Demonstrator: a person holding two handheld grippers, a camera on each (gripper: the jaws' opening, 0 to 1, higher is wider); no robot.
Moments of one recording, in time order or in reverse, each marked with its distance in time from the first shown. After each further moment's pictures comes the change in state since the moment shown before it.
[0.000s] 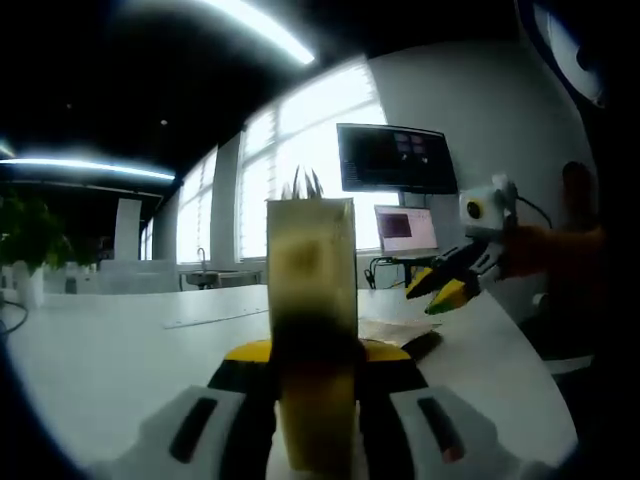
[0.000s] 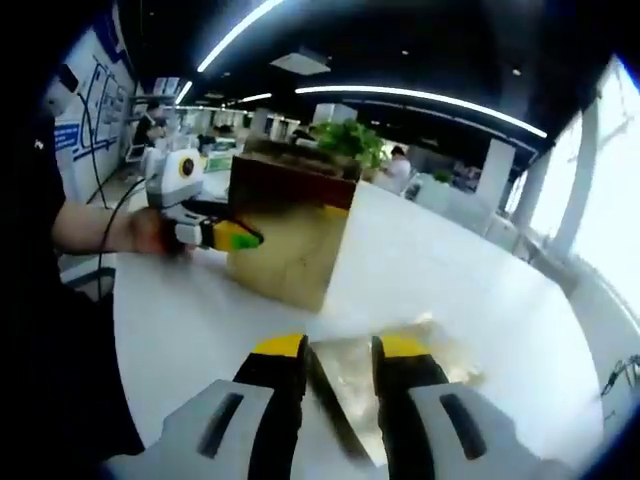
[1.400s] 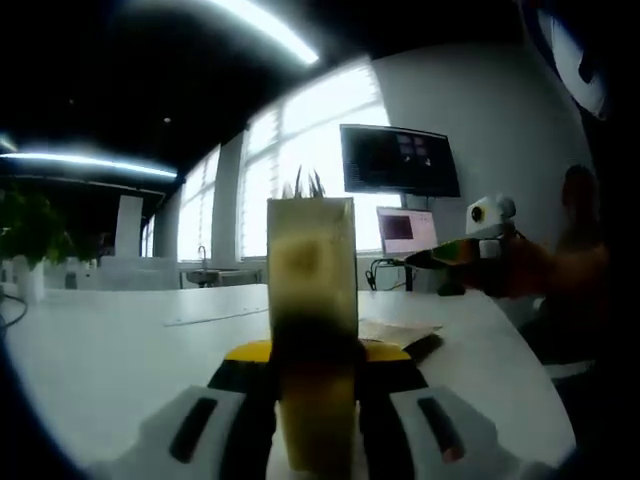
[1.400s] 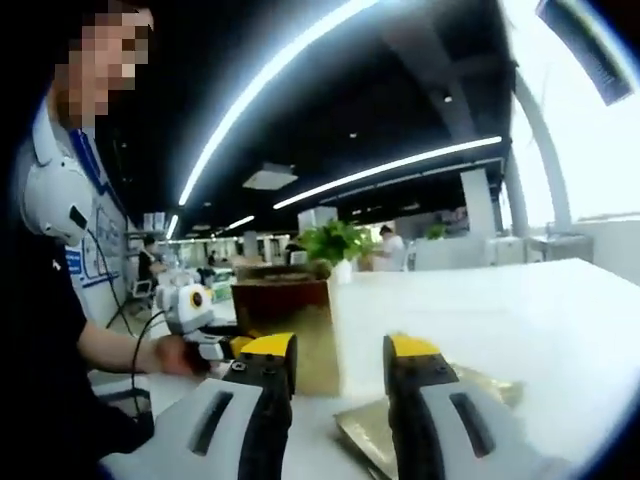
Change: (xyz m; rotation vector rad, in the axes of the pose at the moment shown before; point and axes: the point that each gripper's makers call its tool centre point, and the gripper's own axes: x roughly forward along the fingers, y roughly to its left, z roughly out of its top) left arm 0.000 0.002 0.001 -0.023 -0.004 0.005; right arm -0.023 -0.014 0.043 0.322 -0.454 0.045
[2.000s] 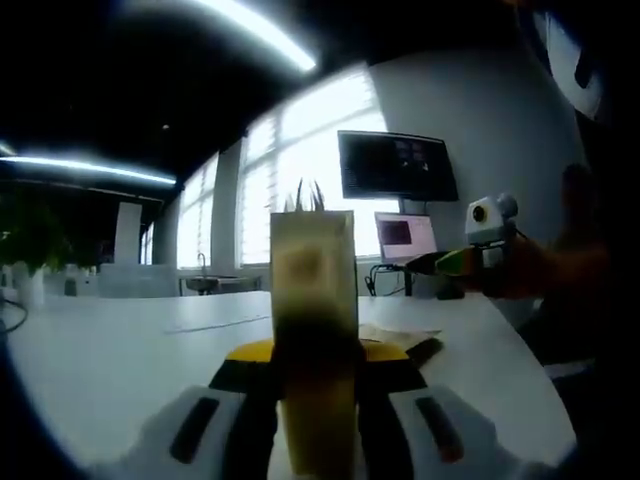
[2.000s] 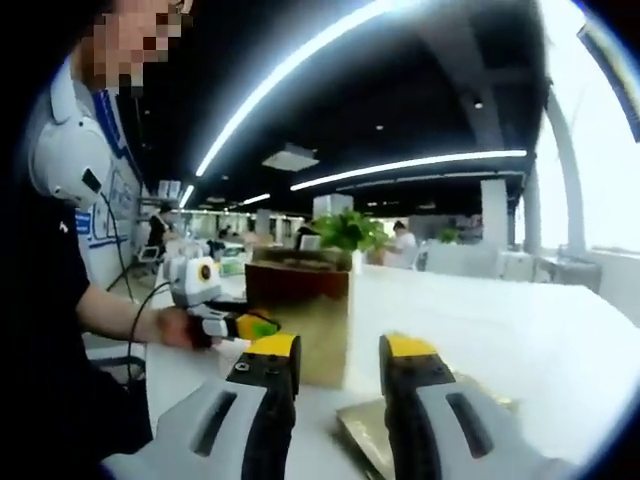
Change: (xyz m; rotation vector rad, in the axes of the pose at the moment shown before) left arm -0.001 -0.005 0.004 0.023 -0.027 -0.007; right arm 0.002 0.014 -0.005 -0.130 0.063 0.052
